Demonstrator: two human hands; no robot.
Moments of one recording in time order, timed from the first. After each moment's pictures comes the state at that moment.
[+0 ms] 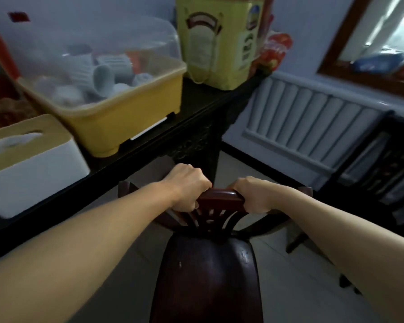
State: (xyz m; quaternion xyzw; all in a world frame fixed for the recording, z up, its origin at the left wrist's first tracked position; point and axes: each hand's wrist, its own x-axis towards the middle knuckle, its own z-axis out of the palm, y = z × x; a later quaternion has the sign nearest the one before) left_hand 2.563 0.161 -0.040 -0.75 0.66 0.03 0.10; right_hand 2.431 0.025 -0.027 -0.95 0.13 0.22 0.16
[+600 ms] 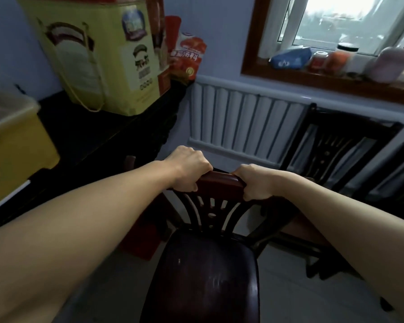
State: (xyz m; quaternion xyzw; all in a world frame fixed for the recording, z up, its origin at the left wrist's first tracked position) left_hand 2.556 -0.128 -0.017 -0.64 0.75 -0.05 0.13; right_hand 2.383 -0.218 -0.019 -0.92 0.28 0.15 0.21
